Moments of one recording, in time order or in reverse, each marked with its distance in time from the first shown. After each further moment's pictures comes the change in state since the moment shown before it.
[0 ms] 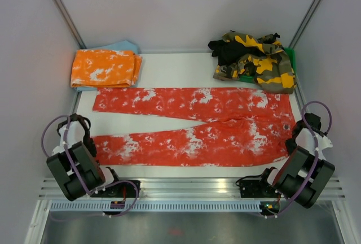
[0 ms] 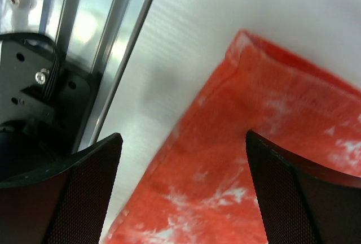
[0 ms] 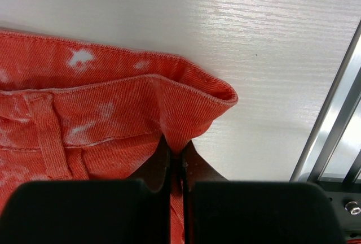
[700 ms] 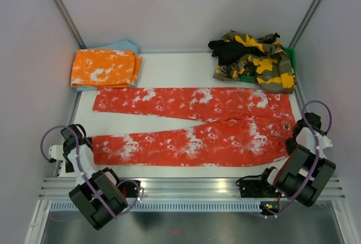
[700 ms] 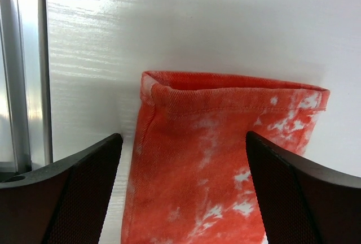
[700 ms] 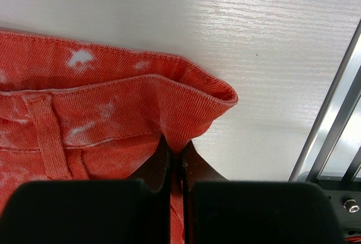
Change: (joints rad) left arm 0.171 -0.357 -0.282 0.504 0.070 0.489; right arm 0.000 0.015 0.011 -0.009 0.002 0.000
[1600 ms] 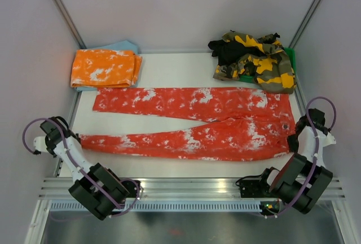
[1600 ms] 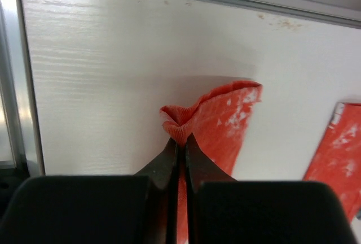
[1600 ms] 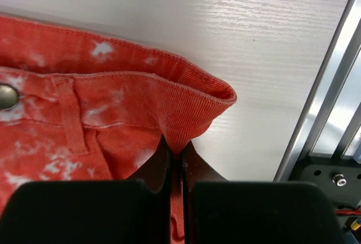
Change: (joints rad) left arm 0.147 0.050 0.208 -0.080 0.151 0.140; right arm 0.002 -0.057 0.068 -0.114 -0.017 0.013
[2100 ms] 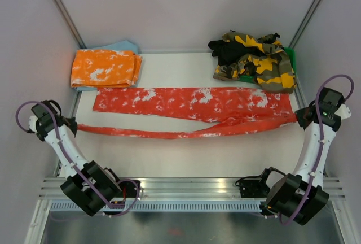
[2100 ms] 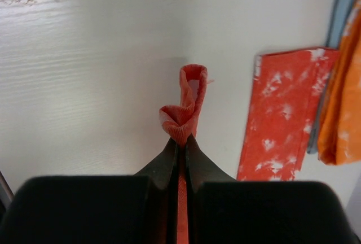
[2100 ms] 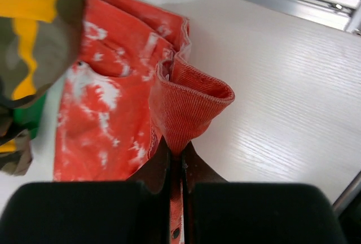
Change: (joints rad) left arm -0.058 0.106 0.246 -0.079 0.163 0.060; right arm 0.050 -0.129 0.310 -0.066 -0.193 -0.037
